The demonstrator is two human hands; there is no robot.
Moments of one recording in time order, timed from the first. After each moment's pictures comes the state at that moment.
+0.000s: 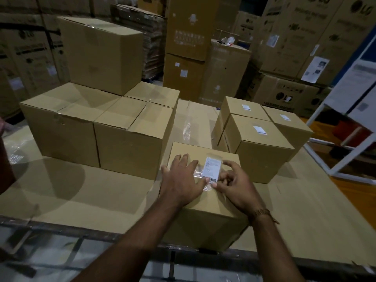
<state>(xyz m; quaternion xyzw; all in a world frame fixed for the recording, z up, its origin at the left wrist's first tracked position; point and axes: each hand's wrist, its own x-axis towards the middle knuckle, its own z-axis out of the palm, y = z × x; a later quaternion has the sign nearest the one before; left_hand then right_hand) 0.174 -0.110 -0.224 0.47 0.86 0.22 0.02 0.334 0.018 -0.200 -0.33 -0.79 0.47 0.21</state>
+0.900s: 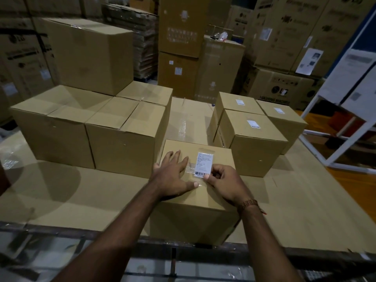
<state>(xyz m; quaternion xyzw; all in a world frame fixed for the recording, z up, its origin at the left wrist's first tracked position) 0.155 -0.121 -0.210 0.52 0.82 0.18 0.15 0.329 0.017 -0.202 -0.32 -0.83 0.43 0.18</state>
